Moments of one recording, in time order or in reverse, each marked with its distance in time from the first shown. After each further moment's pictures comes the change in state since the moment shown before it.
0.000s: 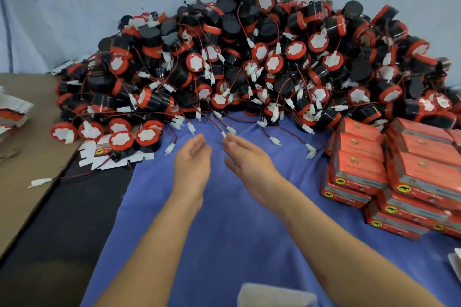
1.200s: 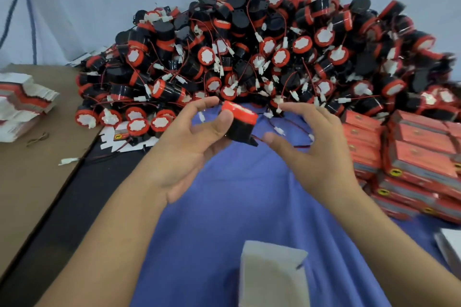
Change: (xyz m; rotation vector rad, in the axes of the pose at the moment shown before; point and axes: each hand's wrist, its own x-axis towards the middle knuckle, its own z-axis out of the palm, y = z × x) left_hand -0.060 0.087 -0.041 -0.192 -0.446 0.061; right_hand -0.088 -0.061 -0.037 -0.843 0.361 -0.616
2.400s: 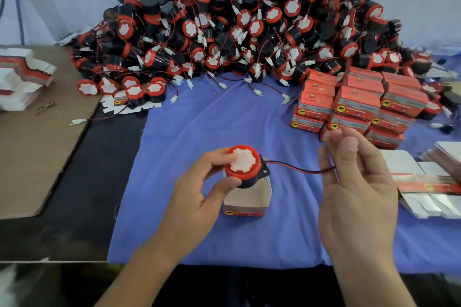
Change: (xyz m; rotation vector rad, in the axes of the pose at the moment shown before) left_hand -0.177 -0.089 0.020 0.498 -0.094 0.418; right_hand -0.192 -0.065 -0.066 0.981 0.647 0.415
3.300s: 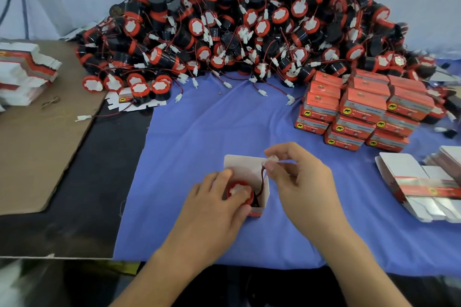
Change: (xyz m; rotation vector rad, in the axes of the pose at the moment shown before) left_hand -0.021 -0.025 0.007 1.065 -0.267 0.111; right_hand -0.002 0.030 0.015 -0.885 -0.538 -0.026
